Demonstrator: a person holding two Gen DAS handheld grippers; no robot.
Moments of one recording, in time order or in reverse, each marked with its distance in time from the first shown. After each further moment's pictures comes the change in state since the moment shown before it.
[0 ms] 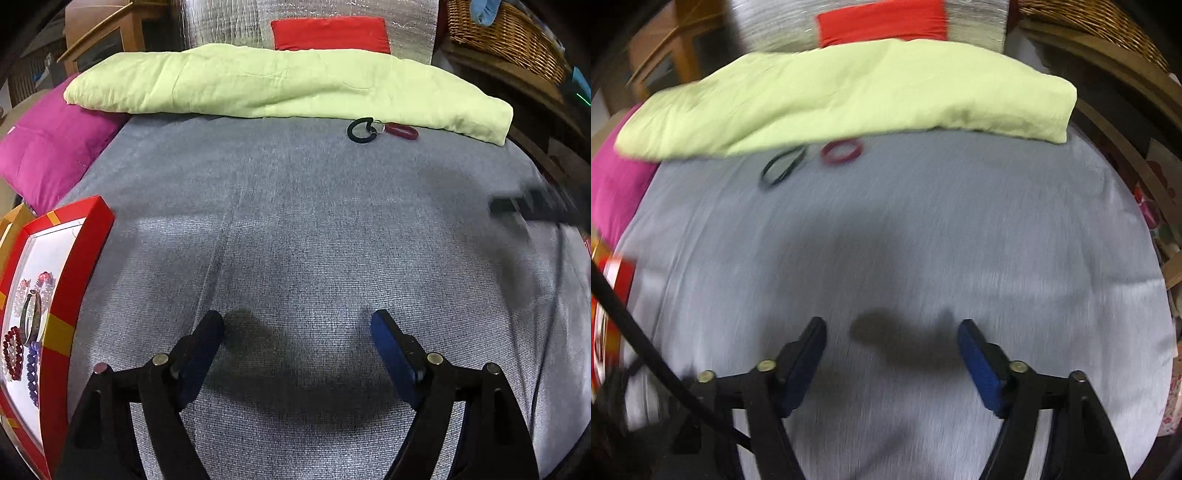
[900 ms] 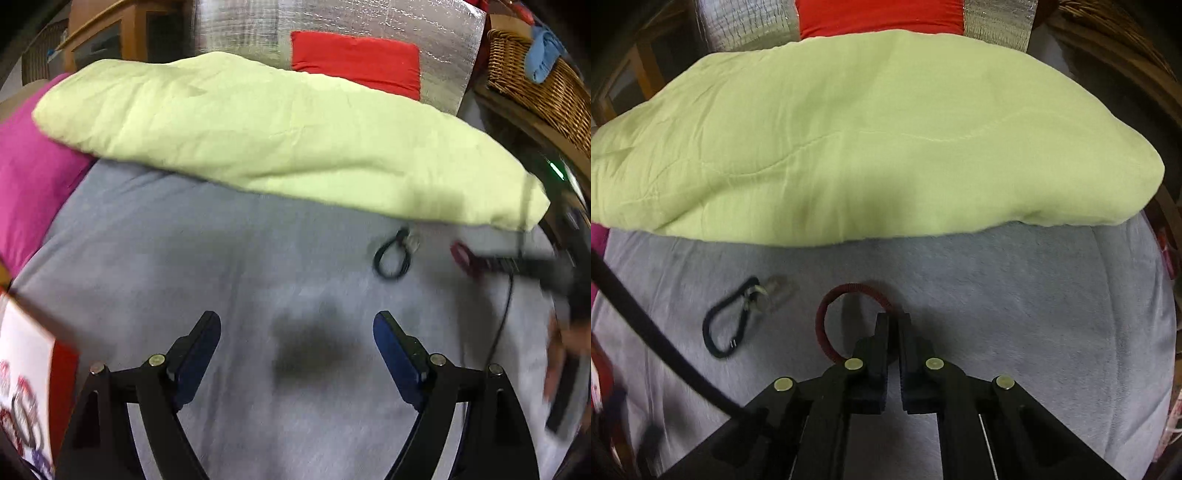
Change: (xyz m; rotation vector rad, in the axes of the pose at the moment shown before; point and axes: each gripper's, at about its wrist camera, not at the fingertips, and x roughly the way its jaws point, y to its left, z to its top) left arm 0.062 0.005 0.144 -0.111 -0.026 -0.051; right arm 0.074 0.020 0.124 -0.027 0.060 -0.008
